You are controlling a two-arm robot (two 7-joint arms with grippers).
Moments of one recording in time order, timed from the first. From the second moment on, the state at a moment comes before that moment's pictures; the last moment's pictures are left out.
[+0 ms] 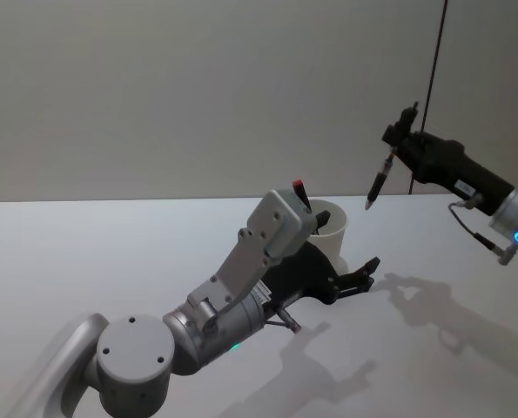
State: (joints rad) left arm -0.32 0.23 0.45 -1.57 -0.06 0.11 -0.44; right arm 0.56 0.24 -0.14 -1.12 0.58 0.06 0.80
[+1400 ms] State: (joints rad) left arm -0.32 0.23 0.45 -1.57 -0.06 0.11 -0.44; right arm 0.85 0.17 -0.20 -0.58 0.59 -0.14 1.05
